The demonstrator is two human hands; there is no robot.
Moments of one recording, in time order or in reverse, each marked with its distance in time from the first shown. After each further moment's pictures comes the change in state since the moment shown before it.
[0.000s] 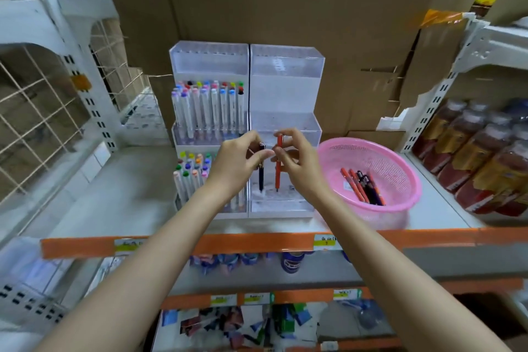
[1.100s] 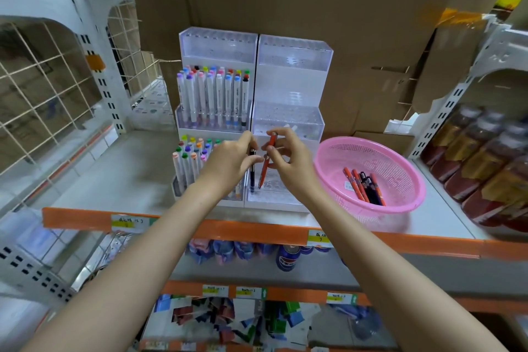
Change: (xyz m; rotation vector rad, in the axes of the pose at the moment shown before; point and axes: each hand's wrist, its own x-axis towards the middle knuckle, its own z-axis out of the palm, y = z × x) left_hand -0.021 -0.018 0.013 0.297 0.002 0.048; right_hand -0.010 0.012 0.010 -0.009 -0.043 -0.073
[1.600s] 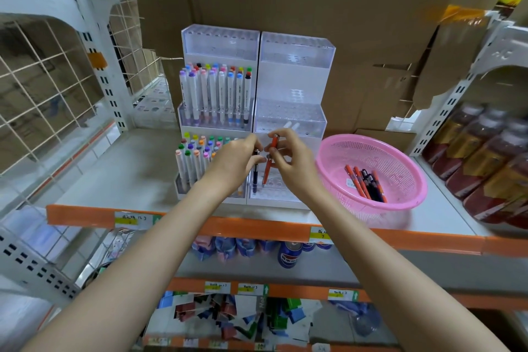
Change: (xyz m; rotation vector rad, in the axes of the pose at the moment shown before) left_hand 0.002 -0.003 0.007 0.064 -0.069 -0.025; right_hand -0.004 0.006 0.001 -0.052 -0.018 0.009
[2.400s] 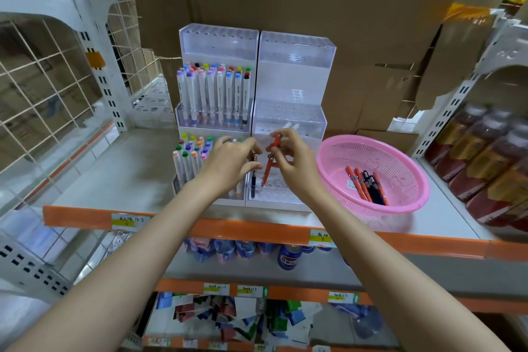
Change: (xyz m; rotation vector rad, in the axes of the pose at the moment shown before) left_hand 0.001 -0.011 -0.001 0.101 -0.057 0.044; right_hand 0.004 0.004 -0.004 0.025 0.003 -0.028
